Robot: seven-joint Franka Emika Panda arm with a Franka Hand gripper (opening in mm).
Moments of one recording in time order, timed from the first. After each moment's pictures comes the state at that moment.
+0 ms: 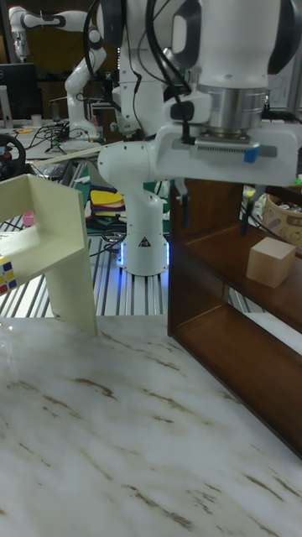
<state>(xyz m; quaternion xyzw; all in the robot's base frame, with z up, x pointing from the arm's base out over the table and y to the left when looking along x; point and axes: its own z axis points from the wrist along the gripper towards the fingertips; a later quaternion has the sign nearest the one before) 0.503 0.119 0.433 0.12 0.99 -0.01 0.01</state>
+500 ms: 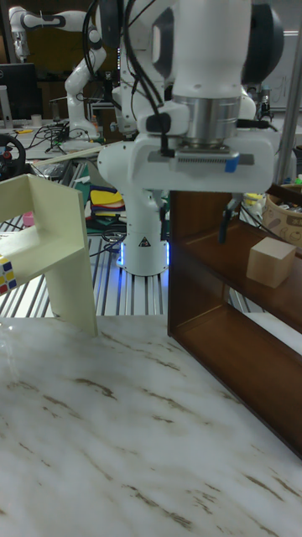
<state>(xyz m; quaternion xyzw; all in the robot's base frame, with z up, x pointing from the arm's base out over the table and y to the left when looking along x) 0.519 0.079 0.421 0.03 1.00 -0.01 0.02</state>
